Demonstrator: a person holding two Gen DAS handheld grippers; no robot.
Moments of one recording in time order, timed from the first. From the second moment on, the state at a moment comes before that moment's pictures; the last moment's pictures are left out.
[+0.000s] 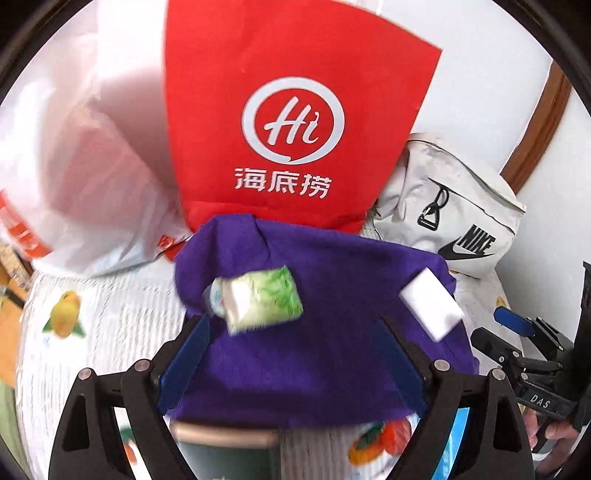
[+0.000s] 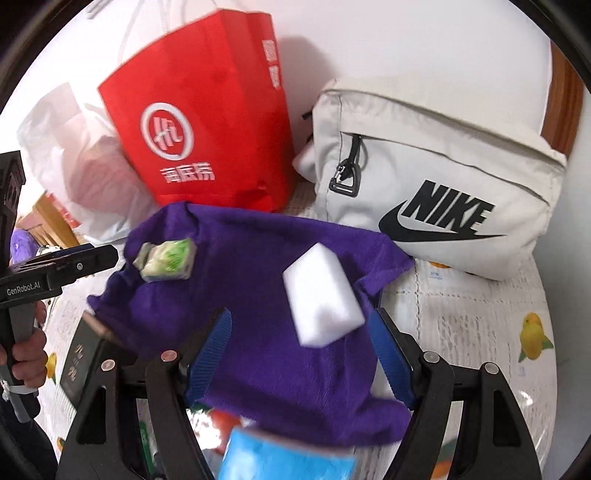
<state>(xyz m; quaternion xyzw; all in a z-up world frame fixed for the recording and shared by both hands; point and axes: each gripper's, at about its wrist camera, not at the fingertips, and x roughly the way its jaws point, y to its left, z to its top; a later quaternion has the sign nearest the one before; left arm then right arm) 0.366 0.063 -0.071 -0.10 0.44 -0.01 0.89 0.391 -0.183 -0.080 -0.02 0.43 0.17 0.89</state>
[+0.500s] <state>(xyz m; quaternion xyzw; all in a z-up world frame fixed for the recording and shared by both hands) 0.231 0.069 -0.056 -0.08 0.43 0.02 0.90 0.269 -0.184 -0.064 -0.02 0.41 0.21 0.89</state>
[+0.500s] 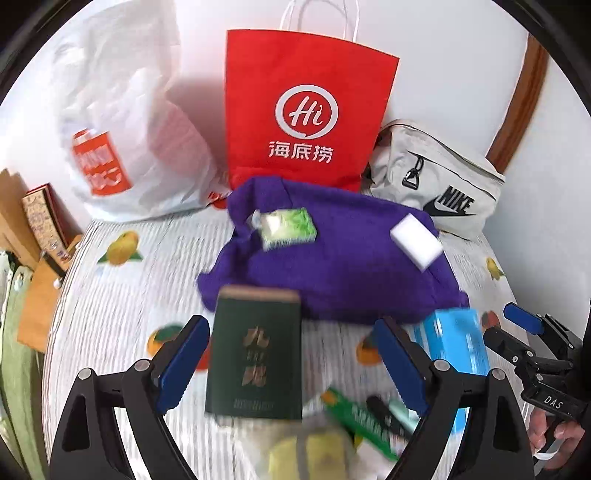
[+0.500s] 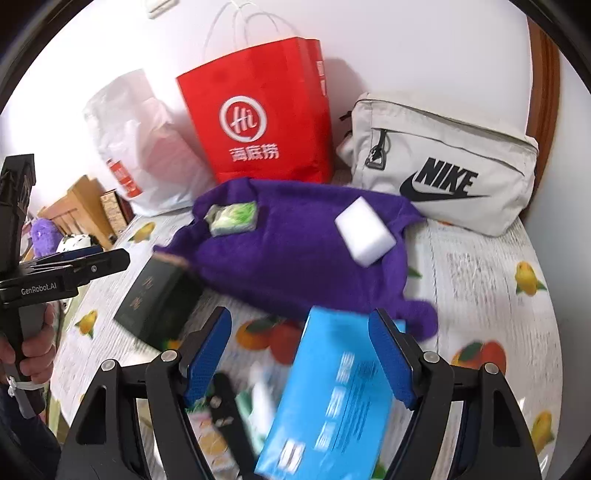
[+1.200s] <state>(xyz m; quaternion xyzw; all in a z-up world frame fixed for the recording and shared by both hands) 0.163 0.045 -0.167 -0.04 0.50 0.02 0.86 0.167 -0.206 -0.098 0.01 0.41 0.23 0.88</state>
